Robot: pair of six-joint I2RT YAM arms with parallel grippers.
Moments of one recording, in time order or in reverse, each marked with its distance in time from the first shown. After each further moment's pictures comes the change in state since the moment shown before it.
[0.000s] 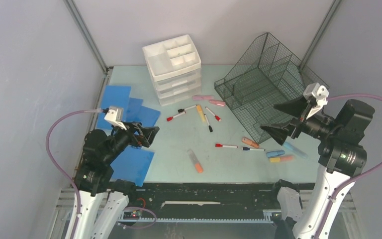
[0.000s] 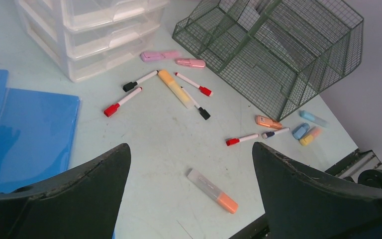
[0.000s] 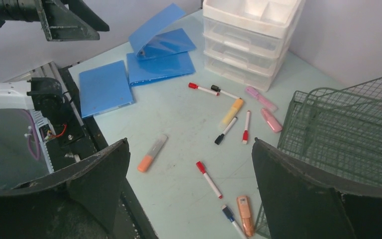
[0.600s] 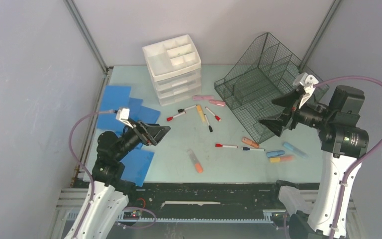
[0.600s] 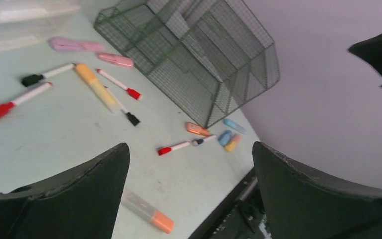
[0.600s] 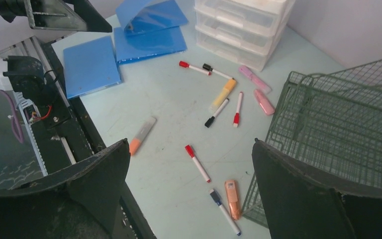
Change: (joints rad) left arm -0.013 0.027 -0.267 0.421 0.171 -0.346; right arm 0.179 0.151 0.135 -0.103 0.205 -0.114
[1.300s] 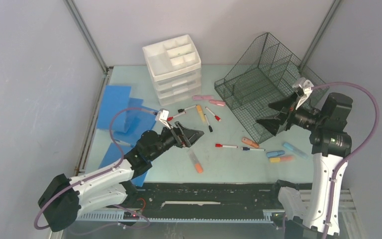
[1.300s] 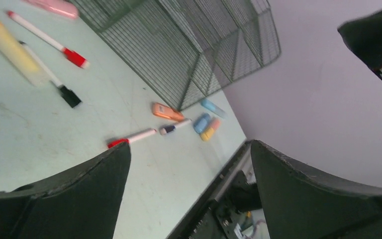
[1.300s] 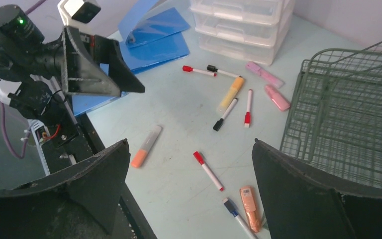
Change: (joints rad) left arm -0.600 0.494 -0.103 0.598 -0.447 -0.192; right arm -0.044 -0.098 -0.327 0.346 -0.041 0.238
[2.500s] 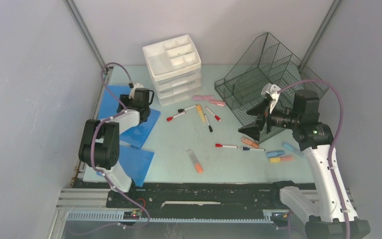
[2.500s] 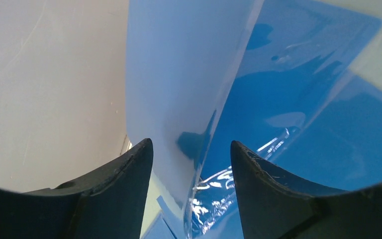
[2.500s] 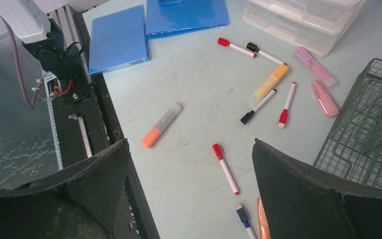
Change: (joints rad) left arm 0.632 0.715 0.552 -0.541 -0.922 0.984; right arm 0.362 0.070 -0.102 0.065 0.164 -0.077
